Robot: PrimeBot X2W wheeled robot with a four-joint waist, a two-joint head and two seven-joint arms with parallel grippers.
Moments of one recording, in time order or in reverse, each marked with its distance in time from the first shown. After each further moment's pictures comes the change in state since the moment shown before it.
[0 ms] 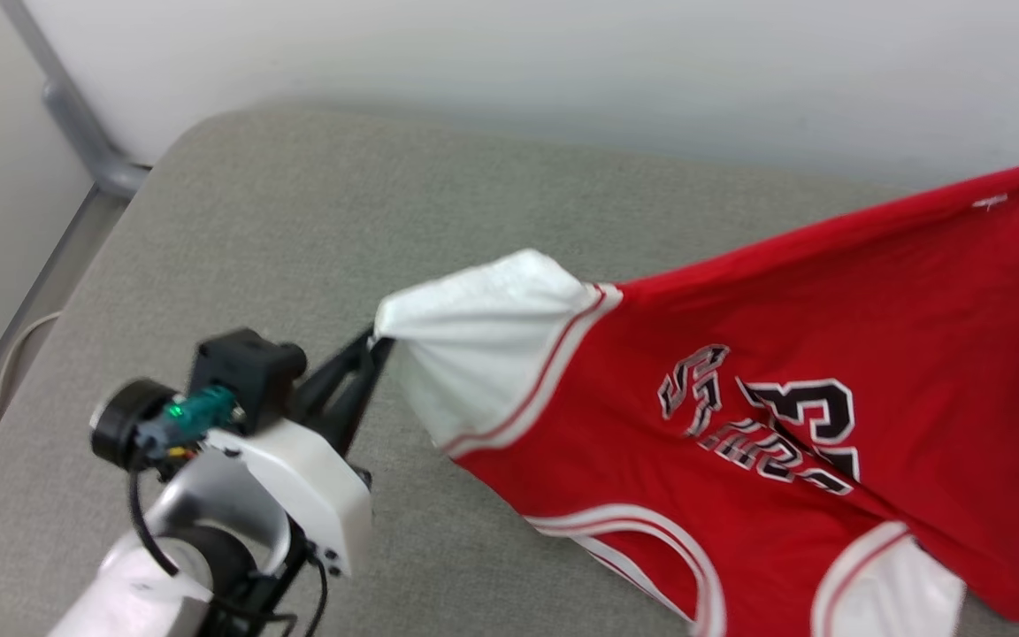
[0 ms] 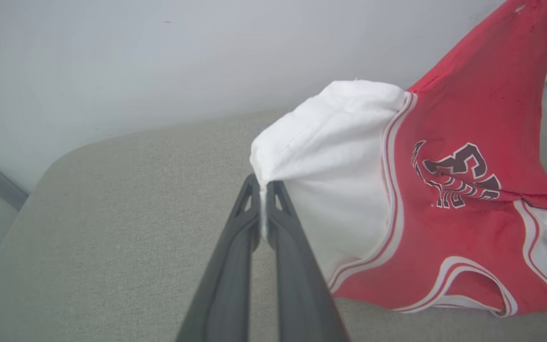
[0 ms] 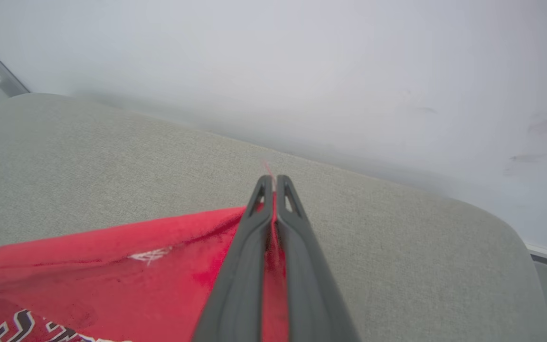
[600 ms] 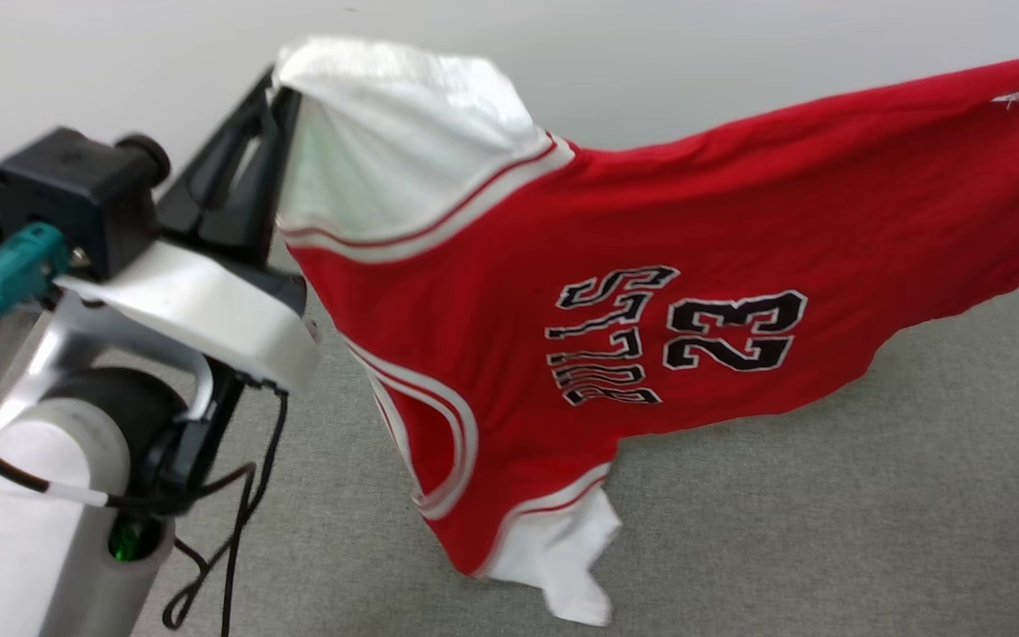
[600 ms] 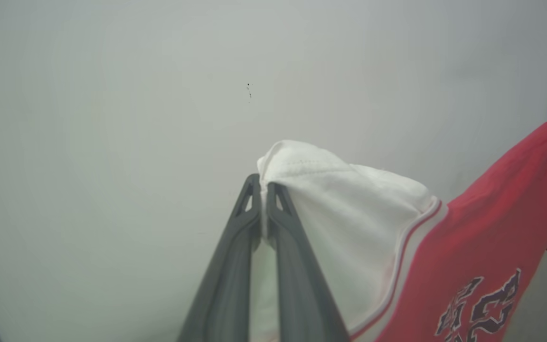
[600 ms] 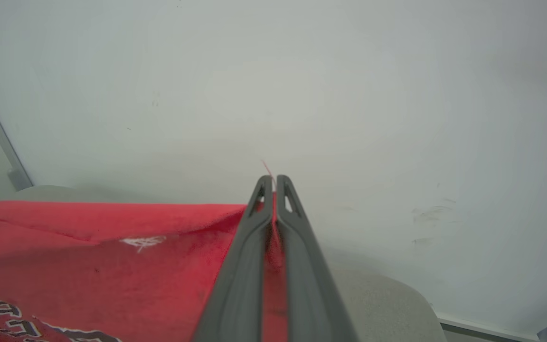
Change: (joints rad) left arm -0.283 -0.019 0.112 -0.036 0.050 0.051 -0.035; right arm -0.011 -0.002 -0.025 -0.264 0.053 0.000 -0.008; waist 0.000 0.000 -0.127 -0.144
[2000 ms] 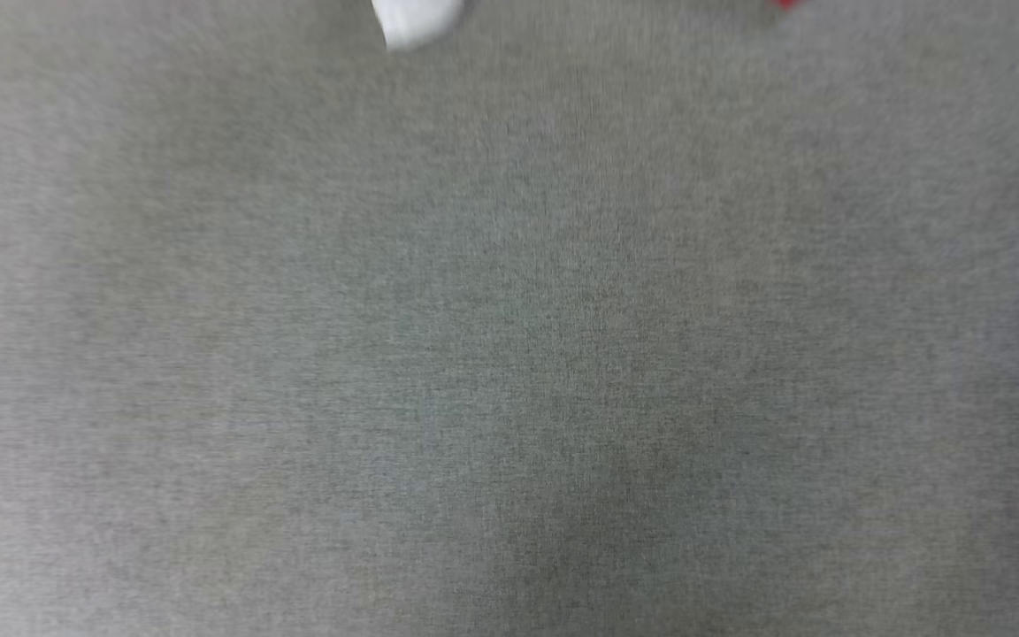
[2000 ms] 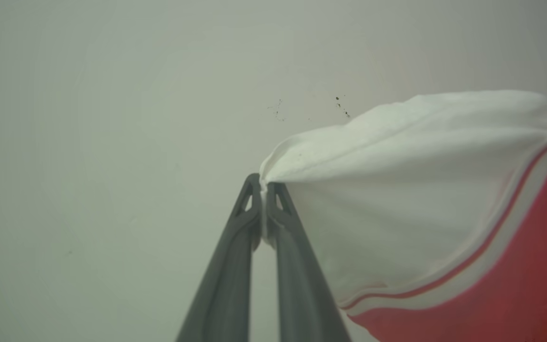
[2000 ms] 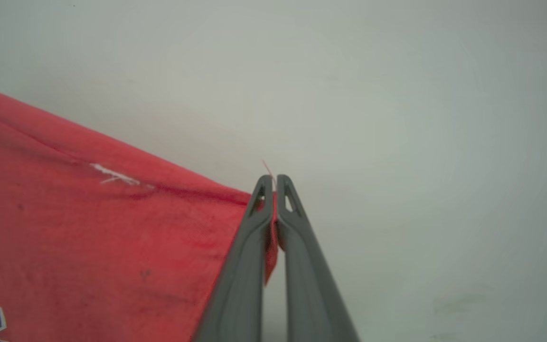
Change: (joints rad) left arm -1.044 0.157 0.003 0.557 0.246 -0.255 -0.132; right arm -0.701 0.080 0.088 0.275 -0.170 0.000 -0.262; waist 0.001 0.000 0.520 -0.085
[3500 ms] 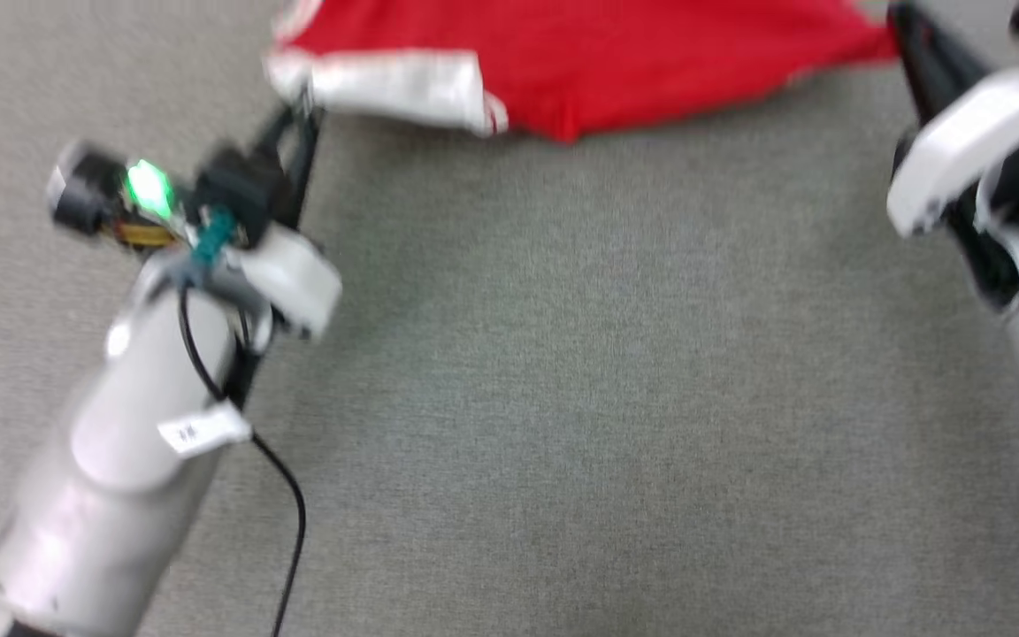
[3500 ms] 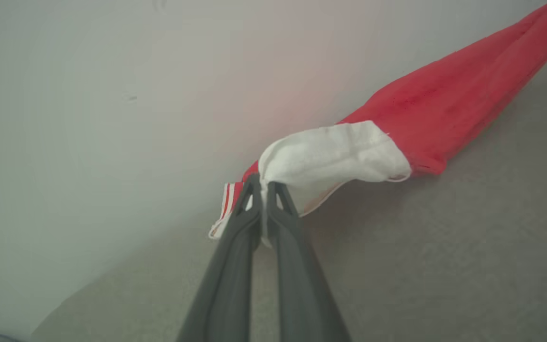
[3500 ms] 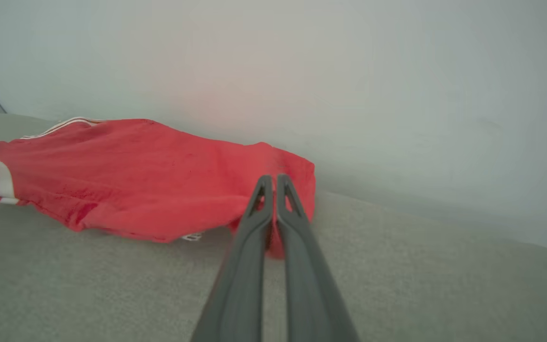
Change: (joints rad) left arm 0.769 -0.243 -0.203 0.327 -0.015 0.095 -0.455; right arm 0.428 0.081 0.322 0.511 0.077 0.000 -0.557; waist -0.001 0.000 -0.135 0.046
